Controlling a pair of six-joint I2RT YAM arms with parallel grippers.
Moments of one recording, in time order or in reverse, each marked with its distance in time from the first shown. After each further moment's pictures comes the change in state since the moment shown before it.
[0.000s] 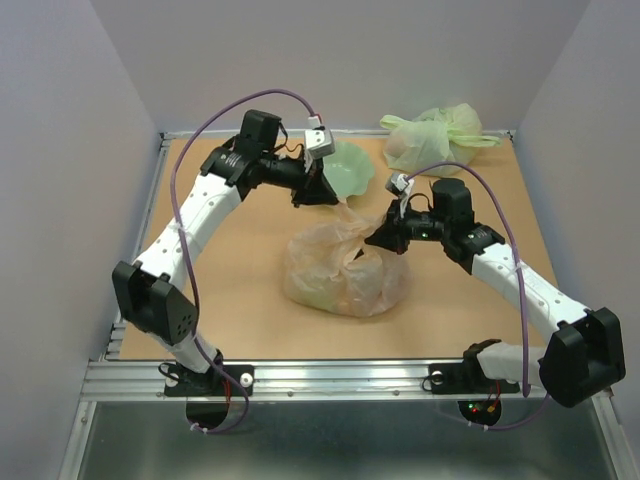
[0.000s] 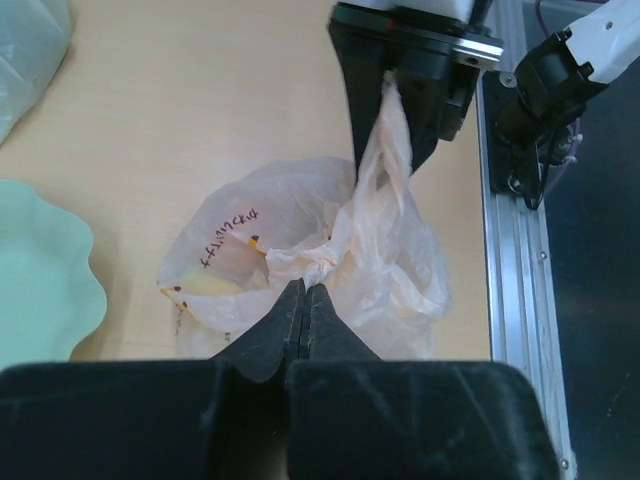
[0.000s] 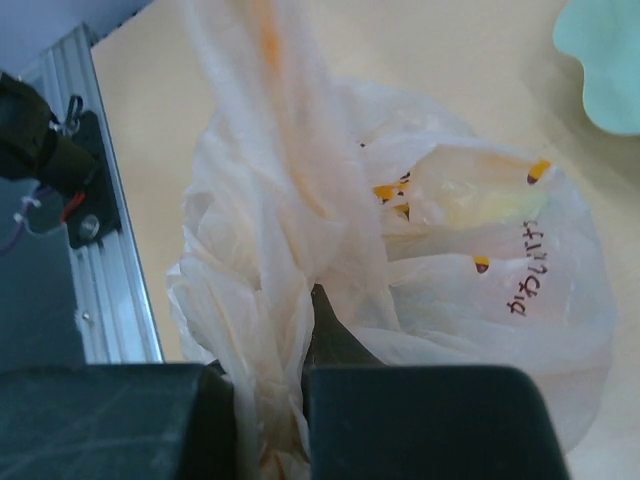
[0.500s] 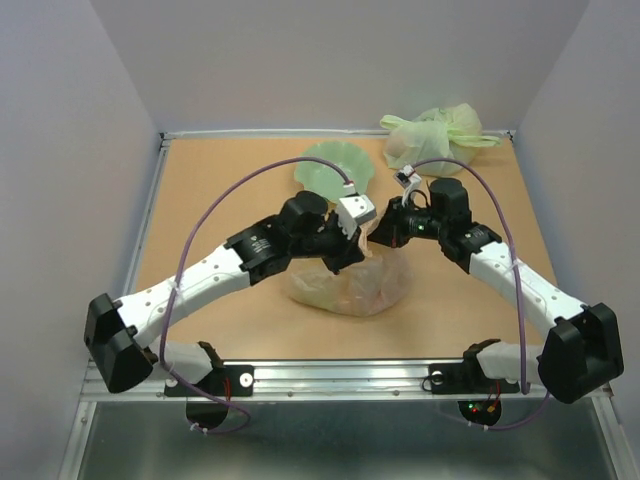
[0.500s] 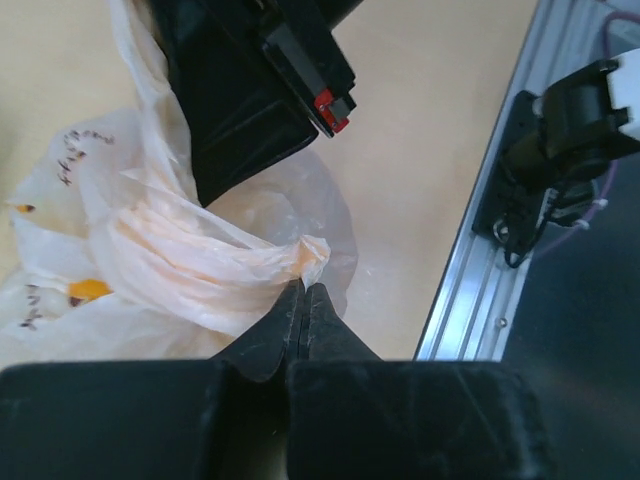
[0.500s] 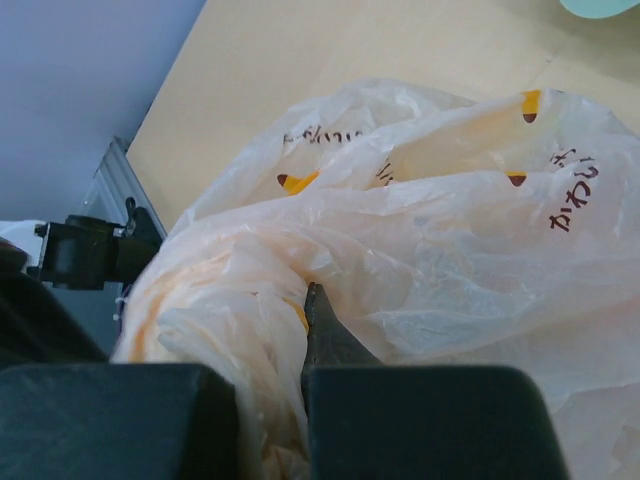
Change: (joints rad) left arm -0.447 -0.369 -0.533 0.396 -0.678 -0.512; right arm 0.010 0.019 0.000 0.030 0.160 0.454
